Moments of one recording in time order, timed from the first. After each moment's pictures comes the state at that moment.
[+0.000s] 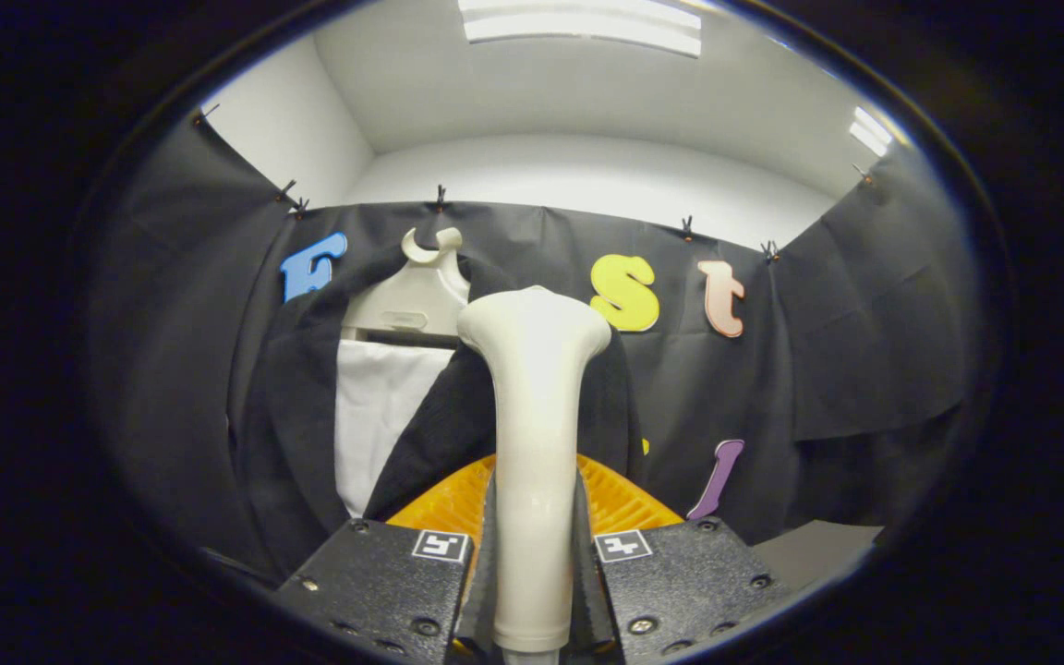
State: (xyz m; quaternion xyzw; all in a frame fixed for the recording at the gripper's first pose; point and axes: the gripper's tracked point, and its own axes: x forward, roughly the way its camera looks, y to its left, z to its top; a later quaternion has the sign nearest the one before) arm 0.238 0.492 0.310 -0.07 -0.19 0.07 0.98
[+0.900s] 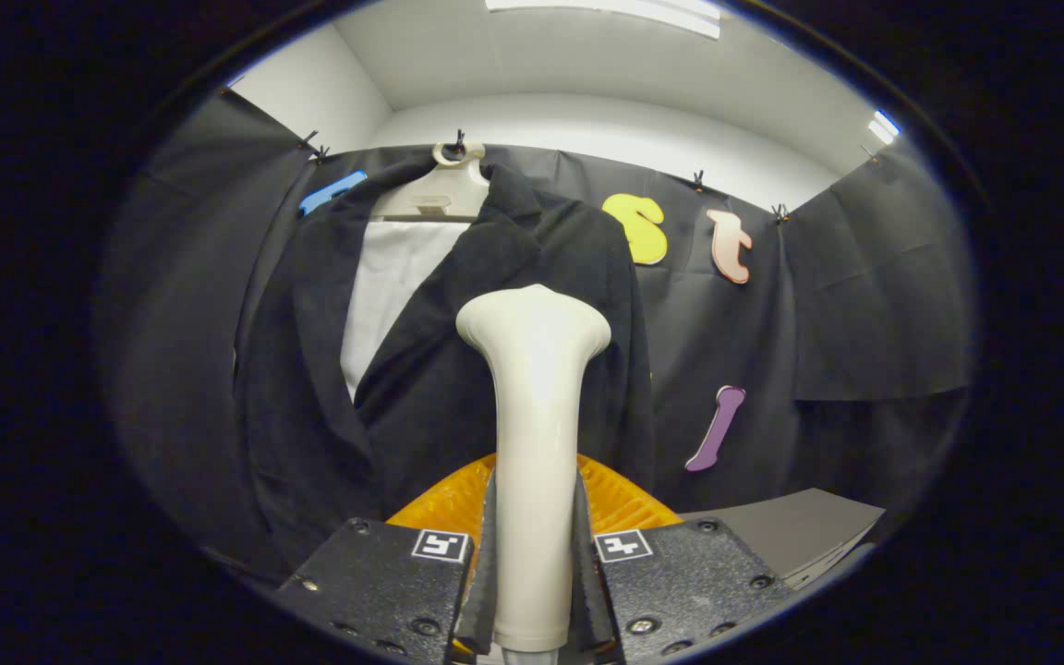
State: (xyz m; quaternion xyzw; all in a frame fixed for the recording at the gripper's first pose) arm 0.240 0.467 0.203 -0.10 -0.11 0.07 0.99
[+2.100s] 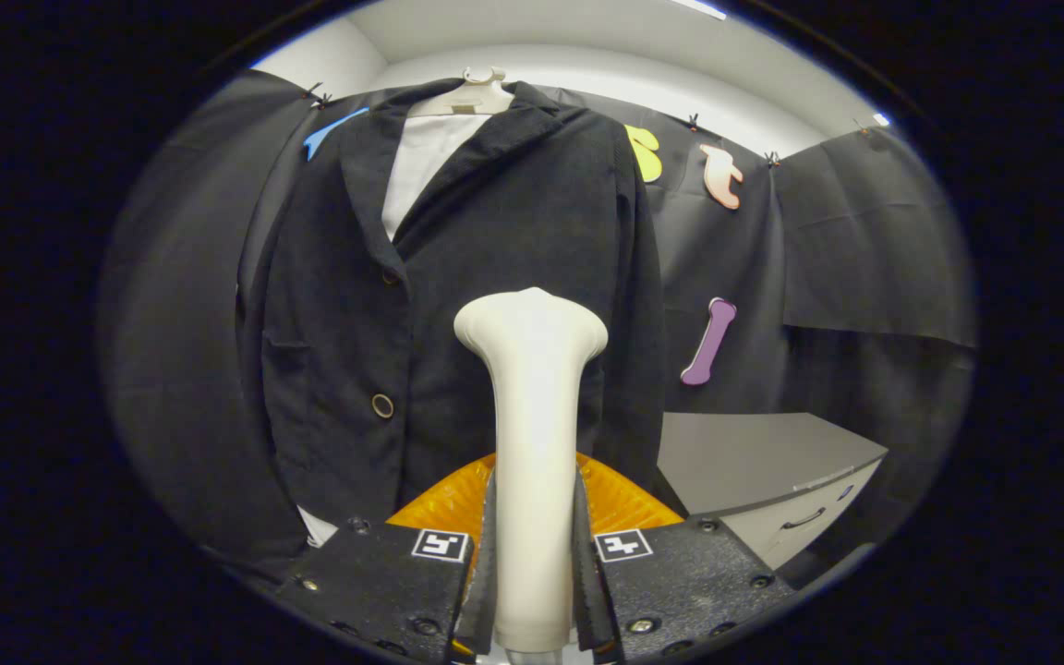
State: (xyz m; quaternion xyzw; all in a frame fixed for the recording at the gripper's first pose) arm 0.208 0.456 0.072 -0.10 0.00 0.03 0.99
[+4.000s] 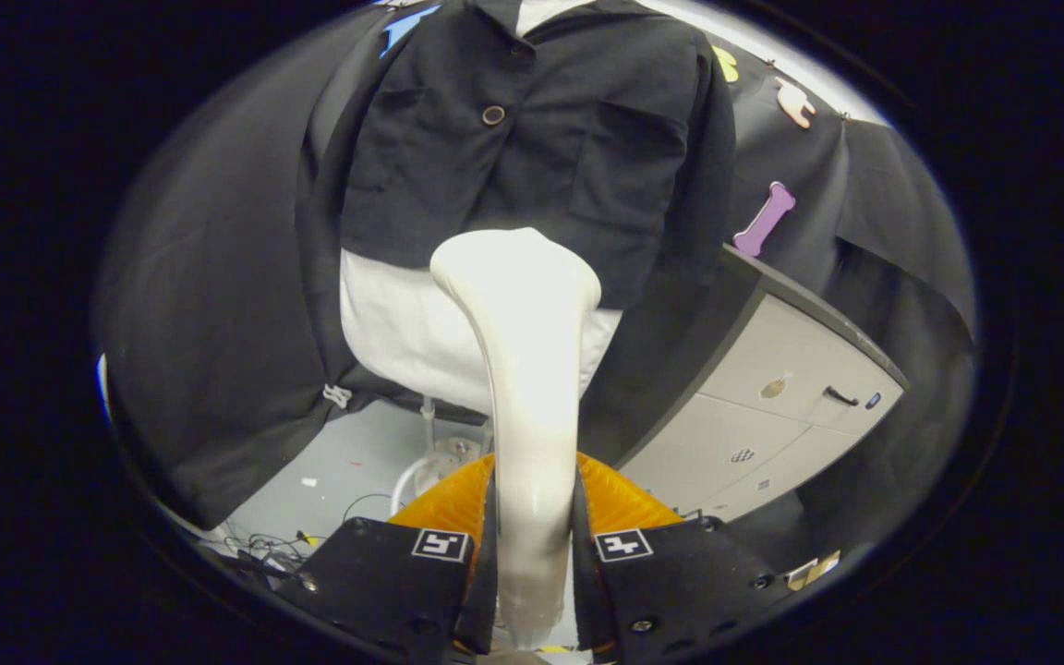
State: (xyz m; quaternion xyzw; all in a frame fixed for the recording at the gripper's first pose) arm 0.121 0.412 -0.150 -0.19 0.24 0.06 0.95
